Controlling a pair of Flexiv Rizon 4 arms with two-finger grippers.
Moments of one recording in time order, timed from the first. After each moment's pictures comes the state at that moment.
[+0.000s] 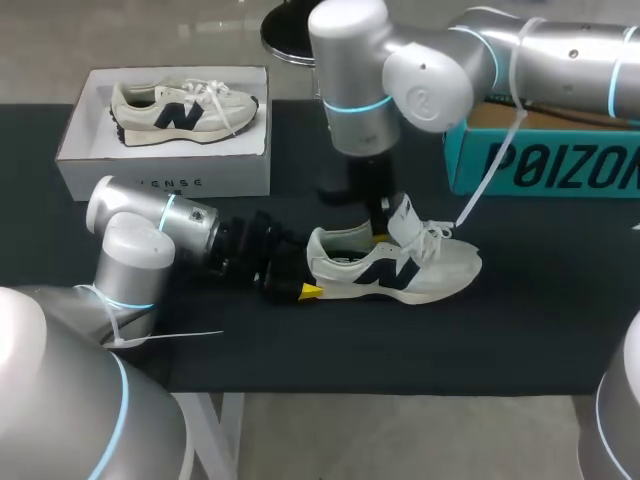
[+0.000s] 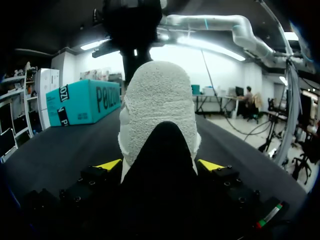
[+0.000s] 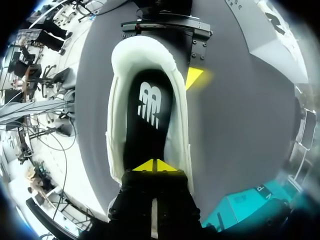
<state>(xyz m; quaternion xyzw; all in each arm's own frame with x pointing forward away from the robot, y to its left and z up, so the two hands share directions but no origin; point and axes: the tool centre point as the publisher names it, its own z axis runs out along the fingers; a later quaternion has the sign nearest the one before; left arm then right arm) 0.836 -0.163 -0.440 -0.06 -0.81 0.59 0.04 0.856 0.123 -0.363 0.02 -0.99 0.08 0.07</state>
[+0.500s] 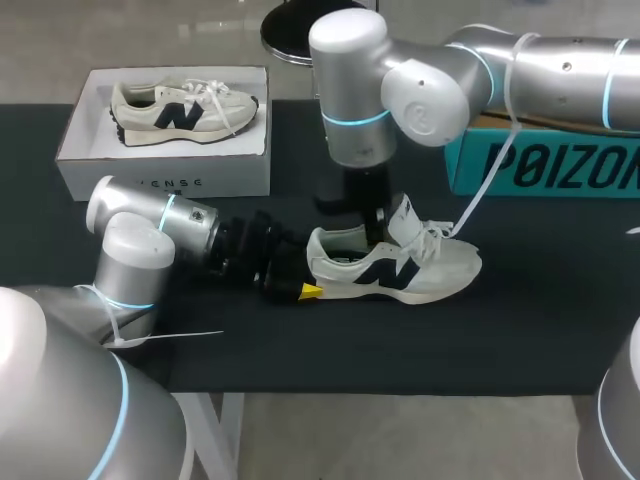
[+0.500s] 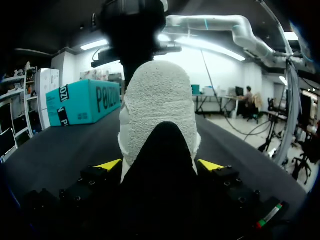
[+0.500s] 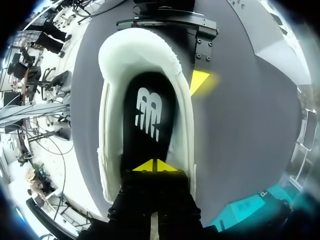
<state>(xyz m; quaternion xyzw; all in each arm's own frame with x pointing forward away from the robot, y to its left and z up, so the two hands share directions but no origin) 0.836 -0.163 -0.440 -0.06 -0.81 0.59 0.04 0.852 0.133 -0.383 0.02 -1.00 0.07 0.07</state>
